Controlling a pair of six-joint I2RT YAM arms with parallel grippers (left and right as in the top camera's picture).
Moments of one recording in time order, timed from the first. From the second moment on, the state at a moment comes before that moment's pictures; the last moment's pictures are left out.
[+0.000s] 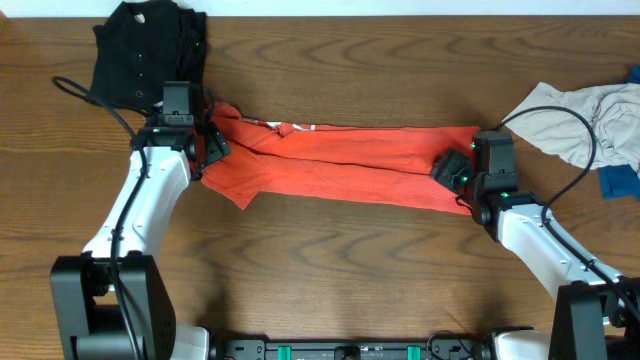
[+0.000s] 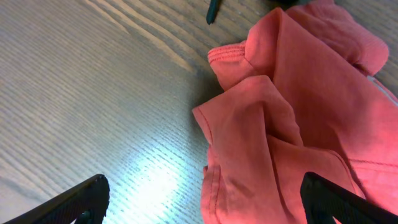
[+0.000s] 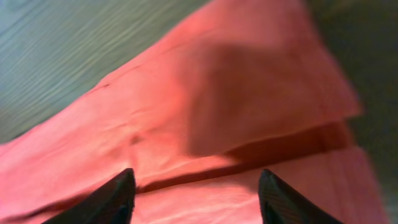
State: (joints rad) left arm -0.01 1.62 1.12 -0.69 -0.27 -0.51; right arm 0.12 1.48 0.68 -0.08 -0.07 0.67
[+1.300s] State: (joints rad) left arm -0.01 1.79 1.12 -0.55 0.07 -0.38; right arm 0.22 1.48 0.77 -0.30 -0.13 0.42
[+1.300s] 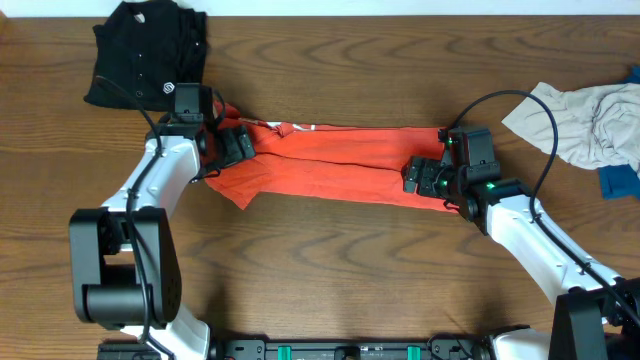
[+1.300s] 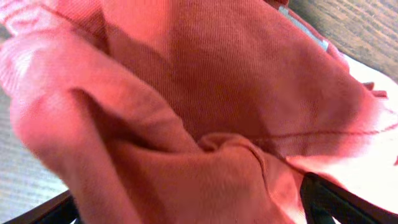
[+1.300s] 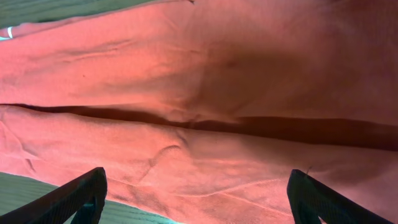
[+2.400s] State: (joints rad) left arm -0.01 1.52 1.12 -0.67 0.02 -0.38; right arm 0.13 1.48 0.77 -0.47 -0.03 0.47
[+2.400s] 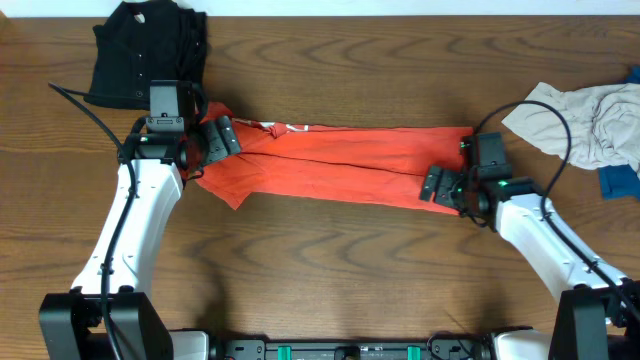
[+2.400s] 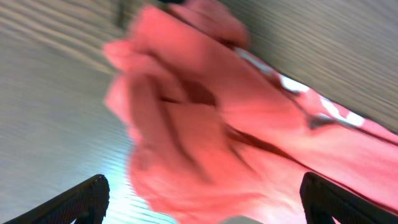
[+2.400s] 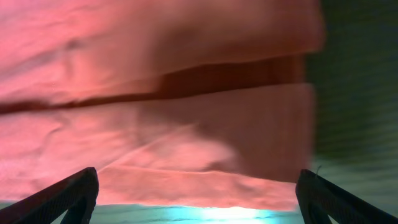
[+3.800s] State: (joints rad) left arm -0.08 1.53 1.12 -0.71 0.21 -0.38; right arm -0.15 1.51 0.81 -0.44 -0.17 0.23
